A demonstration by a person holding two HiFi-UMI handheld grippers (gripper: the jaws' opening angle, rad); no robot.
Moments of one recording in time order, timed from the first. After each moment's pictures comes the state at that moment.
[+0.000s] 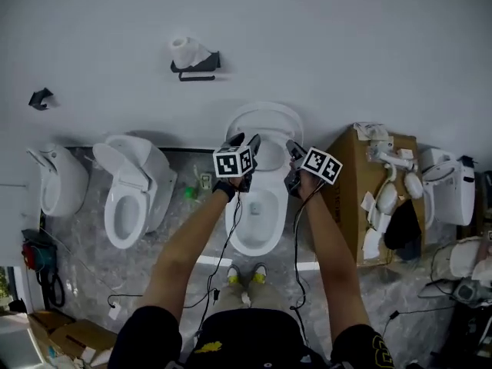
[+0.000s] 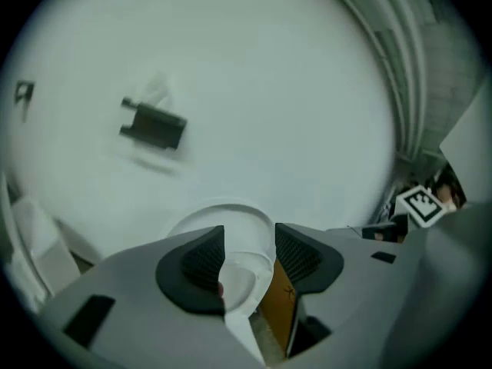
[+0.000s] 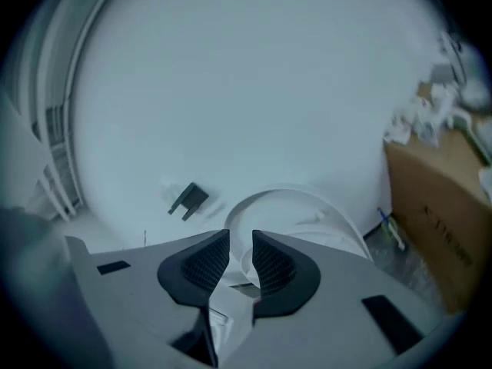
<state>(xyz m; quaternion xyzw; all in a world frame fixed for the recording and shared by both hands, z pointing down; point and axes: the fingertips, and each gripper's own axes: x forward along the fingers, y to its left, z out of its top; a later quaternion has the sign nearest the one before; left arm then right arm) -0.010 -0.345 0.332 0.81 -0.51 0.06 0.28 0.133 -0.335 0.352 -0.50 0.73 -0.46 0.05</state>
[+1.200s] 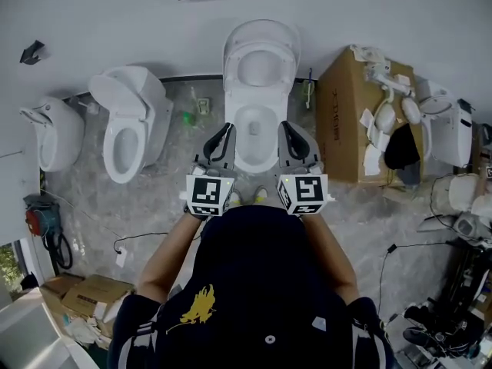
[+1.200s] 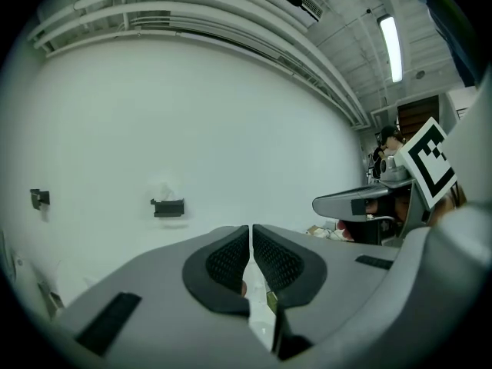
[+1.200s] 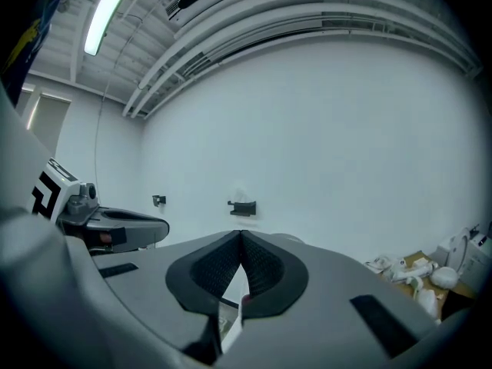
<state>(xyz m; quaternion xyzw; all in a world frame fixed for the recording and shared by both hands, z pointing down) -0.059 0.005 0.201 0.86 -0.51 0.07 0.00 0.056 -0.005 0.192 -0.54 0.84 -0.05 -0.07</state>
